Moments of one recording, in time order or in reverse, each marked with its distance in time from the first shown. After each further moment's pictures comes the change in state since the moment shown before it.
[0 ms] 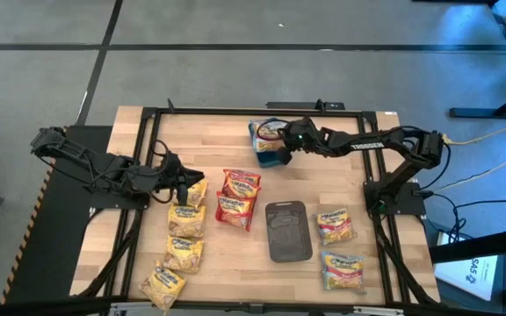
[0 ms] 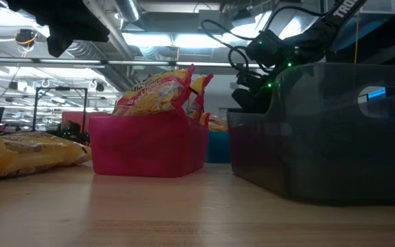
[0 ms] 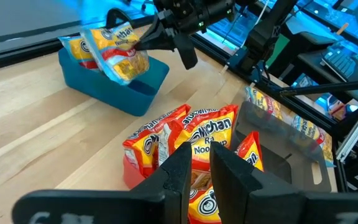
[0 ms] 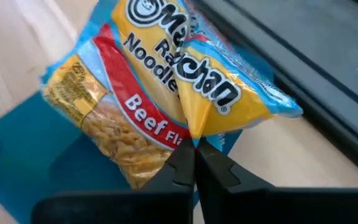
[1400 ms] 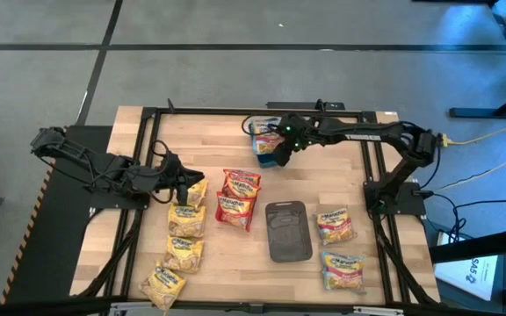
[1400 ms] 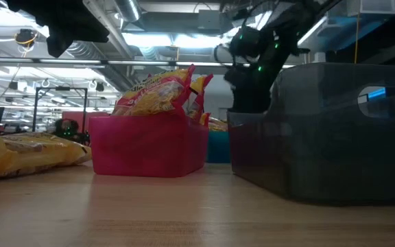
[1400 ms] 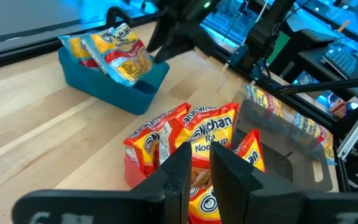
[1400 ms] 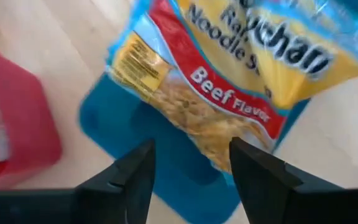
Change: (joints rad) left arm 0.000 0.000 0.000 -0.008 0.004 0.003; right arm 0.001 0.060 0.302 -0.523 -0.250 0.194
